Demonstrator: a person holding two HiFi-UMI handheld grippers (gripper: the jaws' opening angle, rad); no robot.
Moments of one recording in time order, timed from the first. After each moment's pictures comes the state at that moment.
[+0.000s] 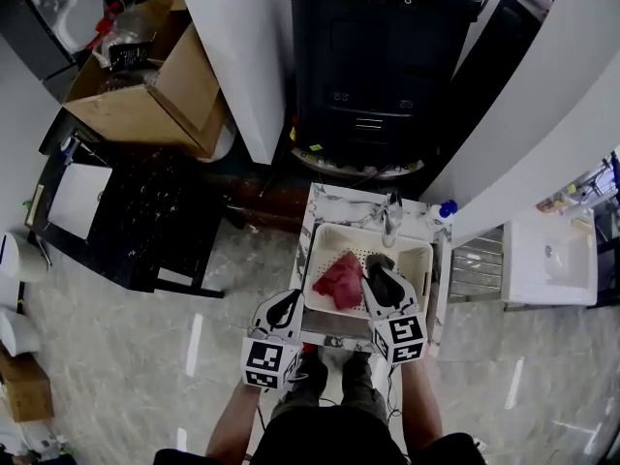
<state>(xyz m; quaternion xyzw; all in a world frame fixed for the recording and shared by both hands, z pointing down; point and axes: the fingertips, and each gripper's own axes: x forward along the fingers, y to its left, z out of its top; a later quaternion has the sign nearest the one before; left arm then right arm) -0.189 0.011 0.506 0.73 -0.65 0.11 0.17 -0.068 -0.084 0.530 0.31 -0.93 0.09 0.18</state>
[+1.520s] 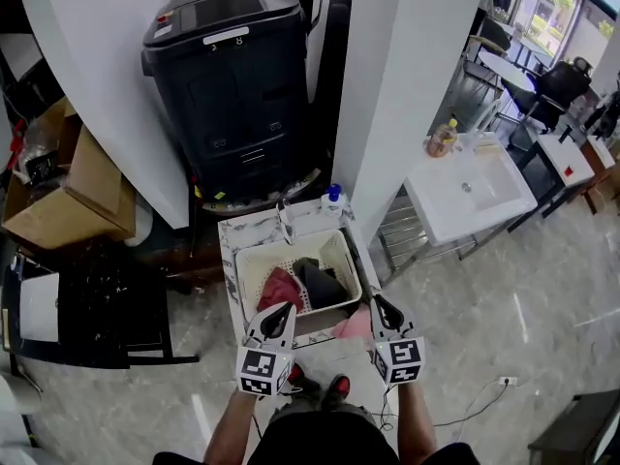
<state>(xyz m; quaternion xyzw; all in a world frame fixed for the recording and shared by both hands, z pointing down) -0.041 0.010 0.466 0.86 -0.48 0.11 0.12 0.143 0.003 0.484 0.55 -0.81 0.10 0.16</state>
